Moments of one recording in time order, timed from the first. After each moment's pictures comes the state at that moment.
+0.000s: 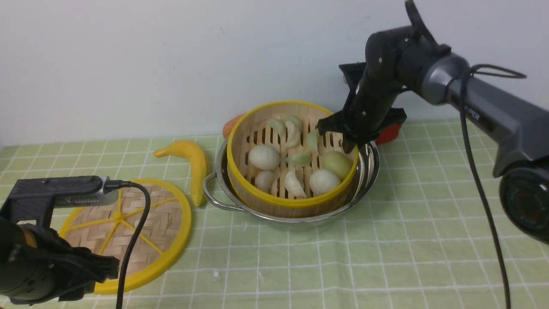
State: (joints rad) right arm 0.38 2.48 -2.33 0.08 1.25 0.25; left arm -0.09 1.18 -0.70 0.11 0.84 -0.23
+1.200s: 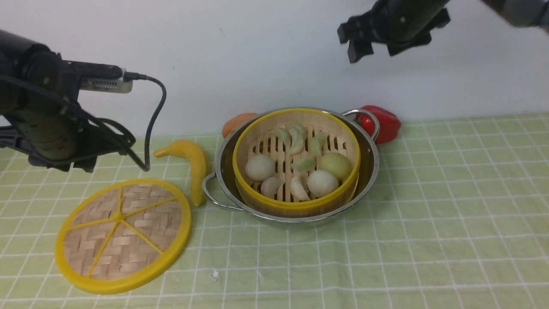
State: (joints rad) right arm 0.37 2.08 -2.26 -0.01 1.23 0.24; left arm -0.09 1.66 -1.33 0.36 0.98 -0.31
